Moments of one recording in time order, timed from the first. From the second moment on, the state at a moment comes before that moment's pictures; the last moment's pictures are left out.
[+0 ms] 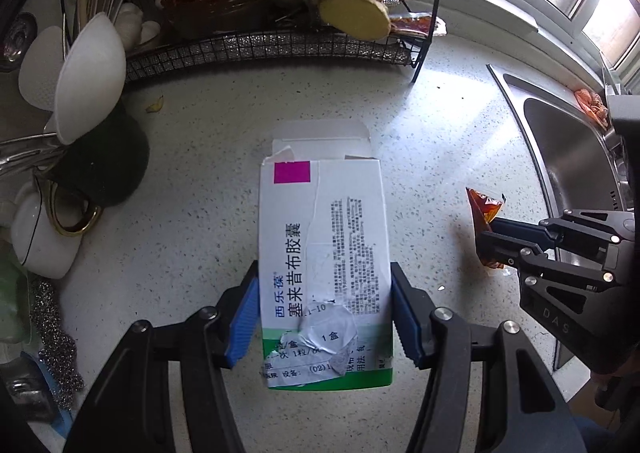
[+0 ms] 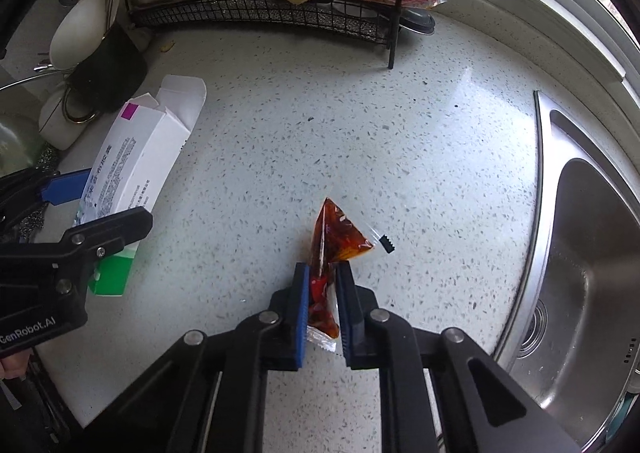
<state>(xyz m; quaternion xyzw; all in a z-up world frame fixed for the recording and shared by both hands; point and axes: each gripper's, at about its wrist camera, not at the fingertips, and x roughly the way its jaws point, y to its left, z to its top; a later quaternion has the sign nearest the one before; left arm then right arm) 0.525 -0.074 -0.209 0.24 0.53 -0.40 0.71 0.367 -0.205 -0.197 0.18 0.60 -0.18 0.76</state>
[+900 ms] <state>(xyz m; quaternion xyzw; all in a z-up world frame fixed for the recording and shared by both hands) 0.256 0.023 -0.095 0.17 0.48 -0.27 0.81 0.147 -0.146 -0.096 0.11 0.51 -0.05 0.85</state>
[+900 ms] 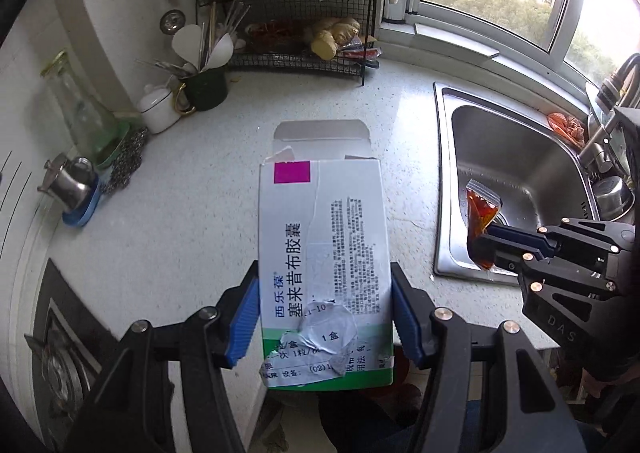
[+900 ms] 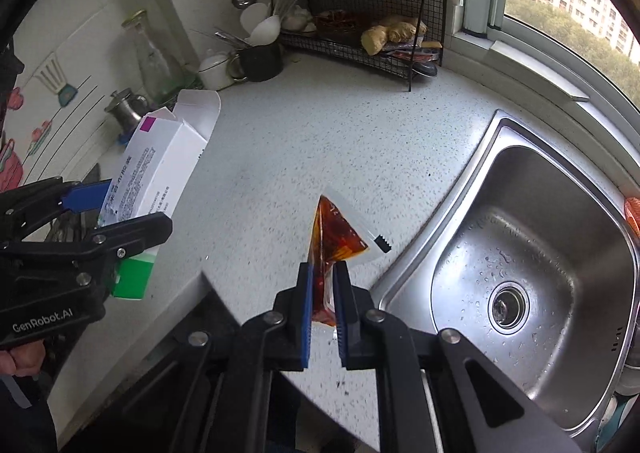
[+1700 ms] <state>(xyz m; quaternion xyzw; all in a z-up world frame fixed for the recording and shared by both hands) 0.078 0.078 -0.123 0.13 0.53 -0.22 0.81 0.004 -0.076 -0.106 0.09 0.54 0.05 0.84</state>
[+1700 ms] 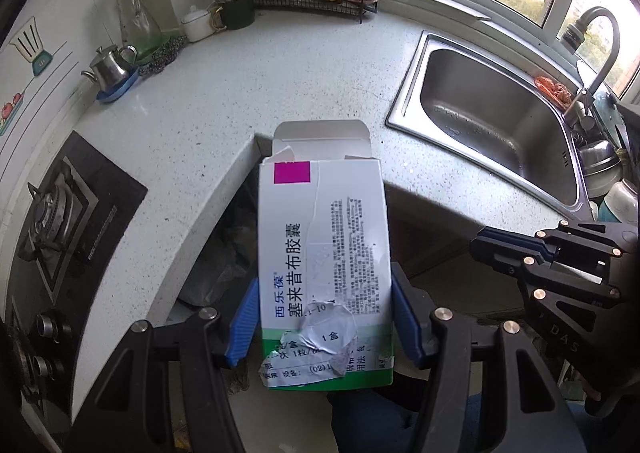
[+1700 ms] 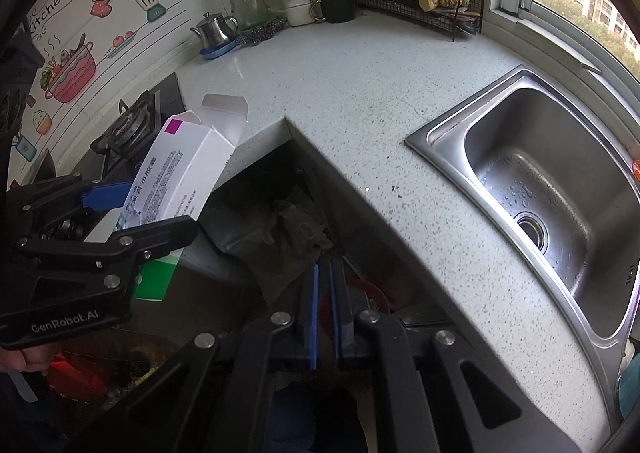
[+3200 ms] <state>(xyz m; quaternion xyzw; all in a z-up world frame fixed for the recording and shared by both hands) 0.086 0.051 -0.492 0.14 0.66 -0.27 0.69 0.016 -0.083 -0.428 0.12 0.67 0.02 0.73</state>
